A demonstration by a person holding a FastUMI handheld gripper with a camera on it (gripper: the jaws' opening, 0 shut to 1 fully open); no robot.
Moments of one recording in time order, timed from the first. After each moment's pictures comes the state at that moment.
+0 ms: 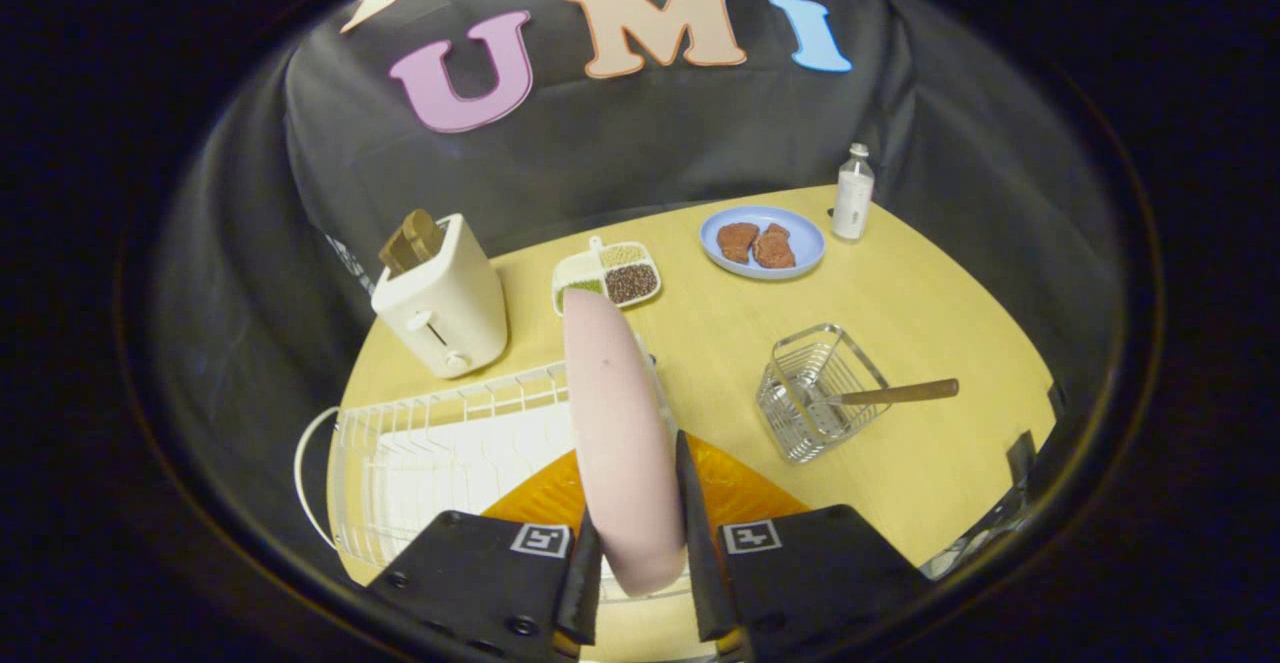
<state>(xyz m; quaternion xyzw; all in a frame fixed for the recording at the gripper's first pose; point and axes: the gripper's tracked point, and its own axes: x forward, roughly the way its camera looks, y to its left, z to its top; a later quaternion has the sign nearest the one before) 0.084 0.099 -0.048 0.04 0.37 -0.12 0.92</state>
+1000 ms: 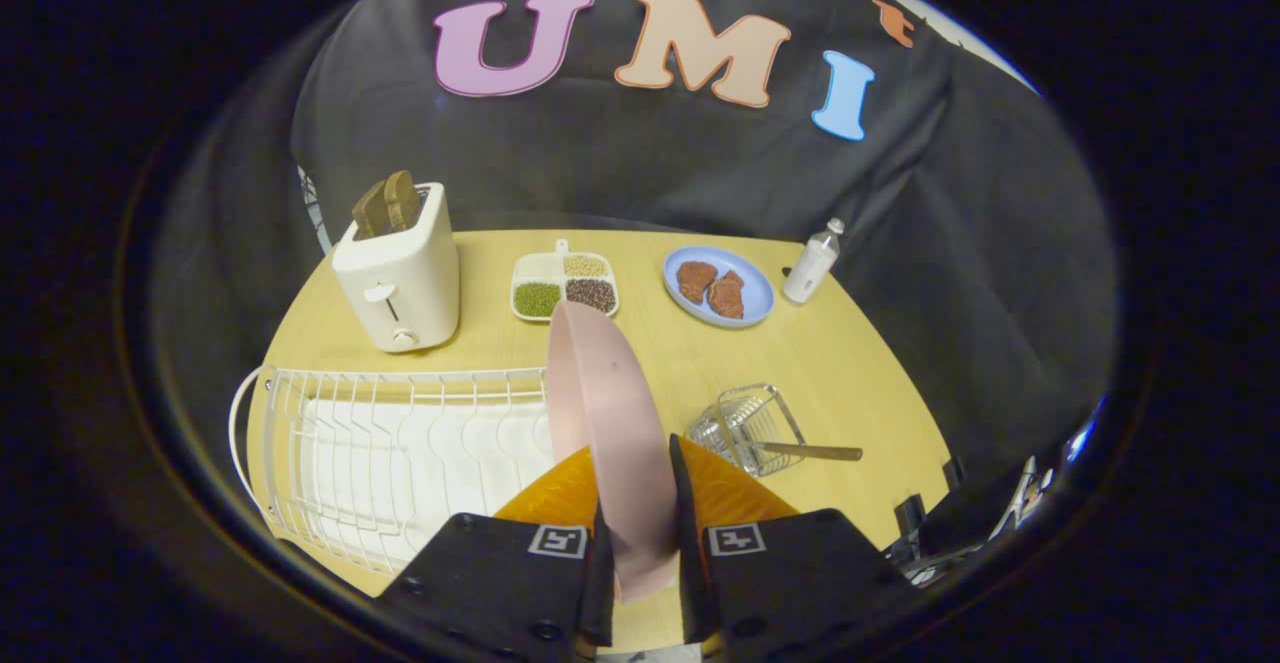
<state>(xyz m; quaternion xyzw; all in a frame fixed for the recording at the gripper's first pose) 0.096 0.099 0.010 -0.10 0.34 -0.17 0.92</state>
